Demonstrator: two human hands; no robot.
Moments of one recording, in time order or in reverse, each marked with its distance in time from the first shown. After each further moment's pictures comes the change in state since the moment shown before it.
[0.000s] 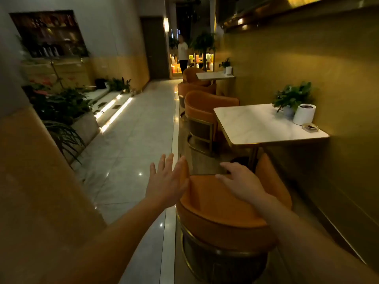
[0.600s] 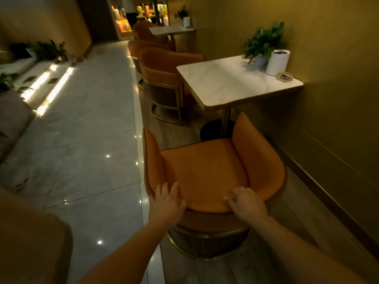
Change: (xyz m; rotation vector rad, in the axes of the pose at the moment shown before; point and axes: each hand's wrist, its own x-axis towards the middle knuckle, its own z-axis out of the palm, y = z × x) left_hand 0.040 0.006 0.259 -0.228 -0.435 -0.016; right_hand 0.008 0.173 0.176 -0.237 -0.286 0.421
